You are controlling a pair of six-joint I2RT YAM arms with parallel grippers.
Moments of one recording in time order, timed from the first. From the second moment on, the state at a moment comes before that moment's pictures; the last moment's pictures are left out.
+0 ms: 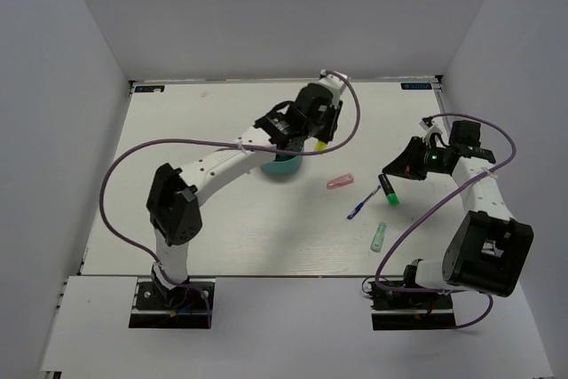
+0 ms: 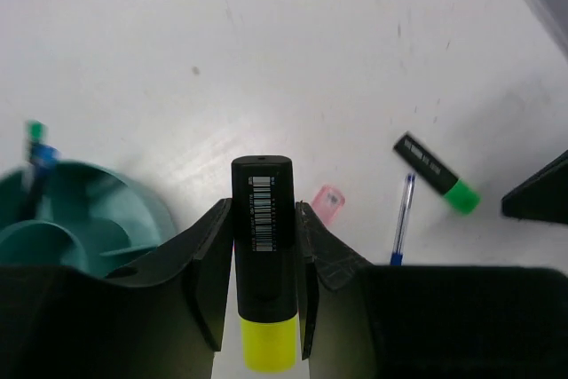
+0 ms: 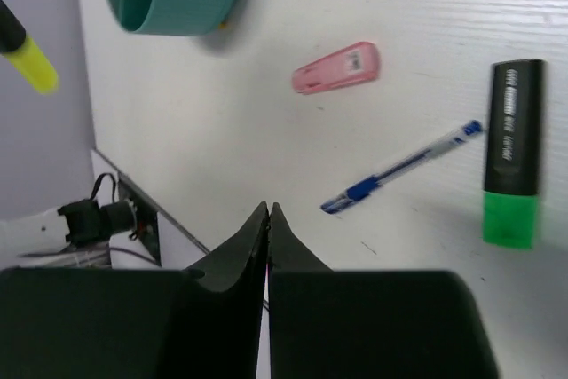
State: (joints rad) left arm -0.88 1.95 1.81 -0.43 -0.20 -0.25; right arm -0.24 1.35 0.97 -0.69 -0.85 0.10
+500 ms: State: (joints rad) left arm -0.65 1.89 1.46 0.05 -0.05 -0.18; right arm -0.24 1.36 0.93 -0.69 -1.30 -0.22
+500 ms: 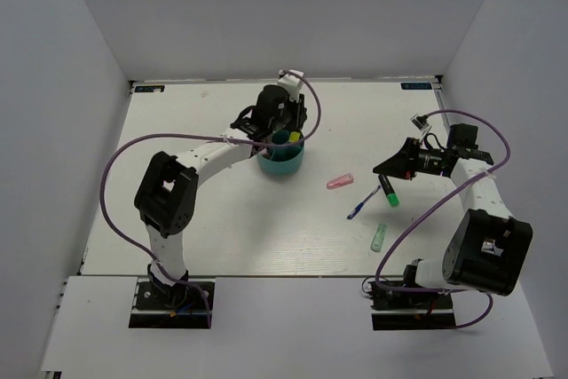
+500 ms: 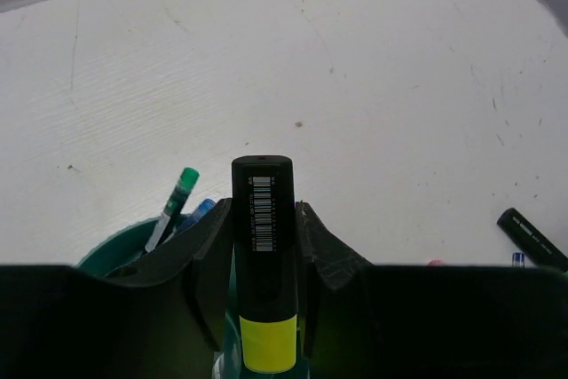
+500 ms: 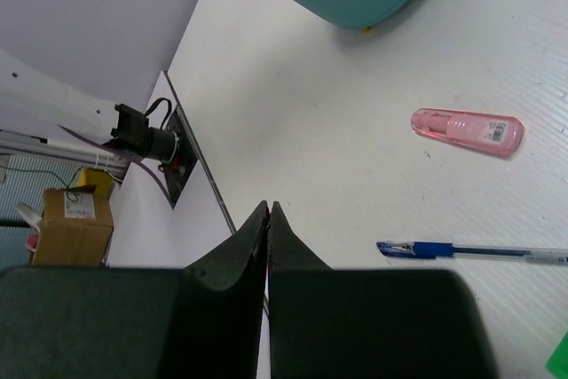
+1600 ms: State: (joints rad) left arm -0.51 1.98 1.25 0.64 0.30 -0.32; right arm -0.24 1.39 0.93 -0.71 -1.36 -0.30
